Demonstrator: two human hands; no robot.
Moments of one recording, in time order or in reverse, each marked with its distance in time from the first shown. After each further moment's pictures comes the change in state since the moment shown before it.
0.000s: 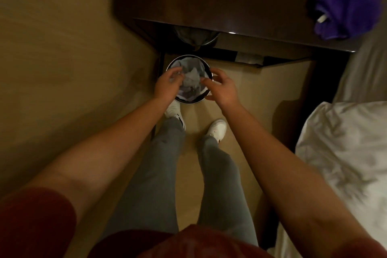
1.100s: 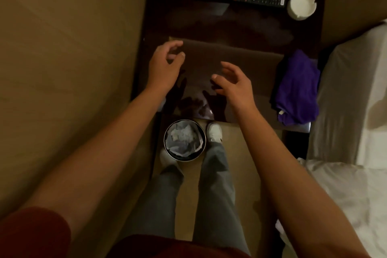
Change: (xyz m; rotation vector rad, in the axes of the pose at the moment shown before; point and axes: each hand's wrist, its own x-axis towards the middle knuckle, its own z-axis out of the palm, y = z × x) left_hand 0.055 0.280 -0.094 -0.034 0.133 0.549; right_hand 0.023 -0.251 -0.041 0.072 0.062 -0.377
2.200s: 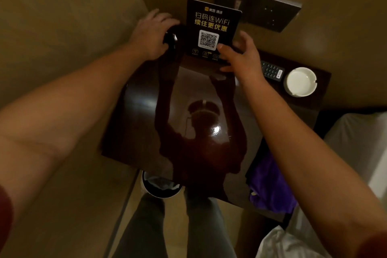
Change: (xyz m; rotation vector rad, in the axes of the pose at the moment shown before) left_hand 0.255 0.066 0.000 1.014 -0.233 0.195; right_hand 0.259 -0.134 -0.038 -0.089 -0.160 -0.031
